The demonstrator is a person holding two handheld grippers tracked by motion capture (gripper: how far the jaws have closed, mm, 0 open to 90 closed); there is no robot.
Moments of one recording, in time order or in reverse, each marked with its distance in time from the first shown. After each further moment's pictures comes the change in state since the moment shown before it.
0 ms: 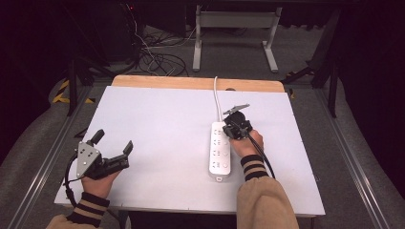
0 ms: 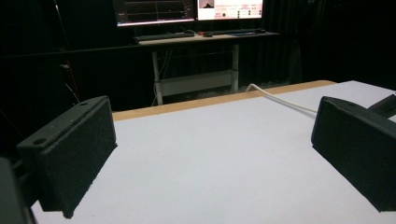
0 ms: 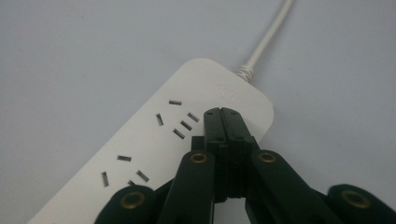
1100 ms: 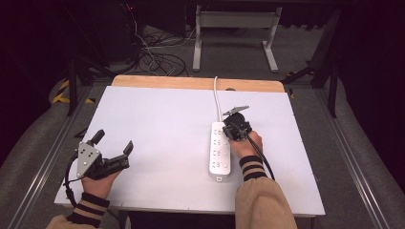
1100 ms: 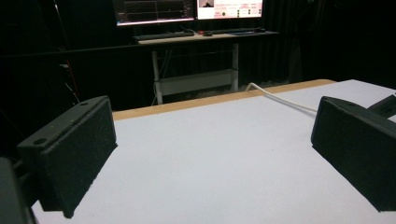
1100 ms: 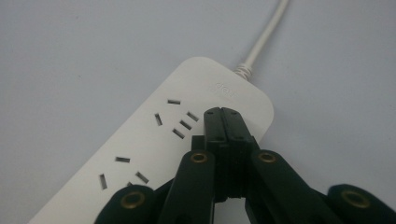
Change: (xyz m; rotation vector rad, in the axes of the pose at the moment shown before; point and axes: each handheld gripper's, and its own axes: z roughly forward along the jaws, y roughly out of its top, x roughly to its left) left arm -0.001 0.000 0.000 0.003 -0.001 0.002; right arm 0.003 -0.003 0.002 -0.009 -0.023 0.012
